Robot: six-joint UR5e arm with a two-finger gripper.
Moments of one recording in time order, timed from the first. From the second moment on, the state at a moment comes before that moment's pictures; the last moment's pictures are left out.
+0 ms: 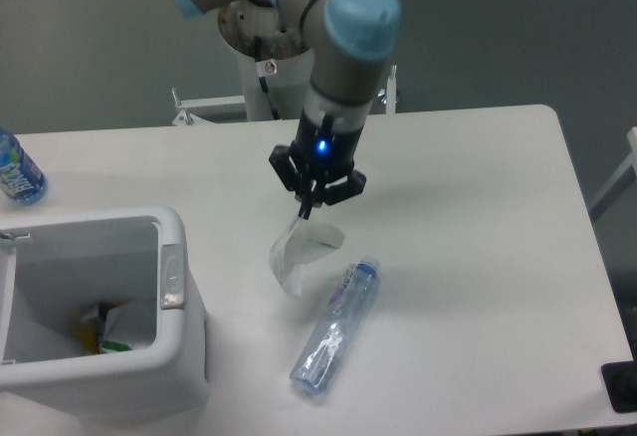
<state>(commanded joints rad) 2.55 -1.61 -1.65 -1.12 1.00 0.60</state>
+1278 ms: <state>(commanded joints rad) 2.21 -1.69 -1.50 -0.91 0.98 0.17</state>
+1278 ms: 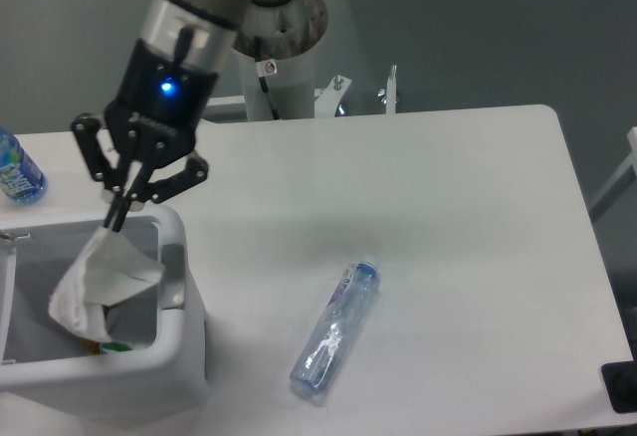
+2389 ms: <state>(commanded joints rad) 2.54 -1.83 -1.53 -0.86 1.31 0.47</state>
